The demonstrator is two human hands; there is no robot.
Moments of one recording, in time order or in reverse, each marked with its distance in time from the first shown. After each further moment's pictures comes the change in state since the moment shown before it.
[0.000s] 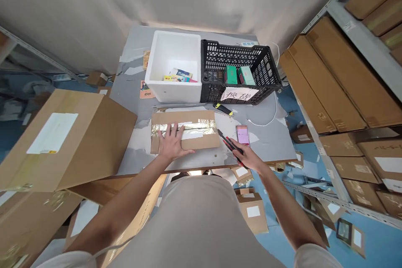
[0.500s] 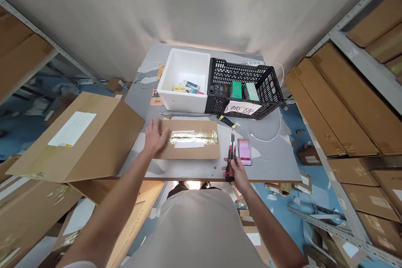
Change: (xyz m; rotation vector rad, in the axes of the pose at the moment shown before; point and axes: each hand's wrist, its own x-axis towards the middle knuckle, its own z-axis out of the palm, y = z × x) left_hand 0.025 -0.069 -0.010 -0.396 0.235 -0.469; right_hand 0.013 0.028 0.055 0.795 0.335 0.002
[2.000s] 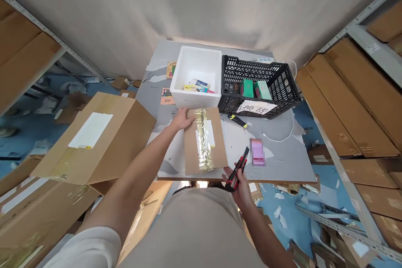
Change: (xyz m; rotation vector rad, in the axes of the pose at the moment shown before) left_hand 0.093 0.019 0.013 -0.043 -0.262 0.164; right_hand -0.021 0.056 0.059 0.290 0.133 0.054
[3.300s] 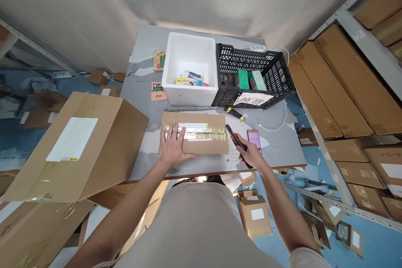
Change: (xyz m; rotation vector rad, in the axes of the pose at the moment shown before) left_hand -0.126 -0.007 0.007 0.328 -0.012 0.236; right_hand 0.041 -0.105 0.028 -1.022 -0.164 -0.216
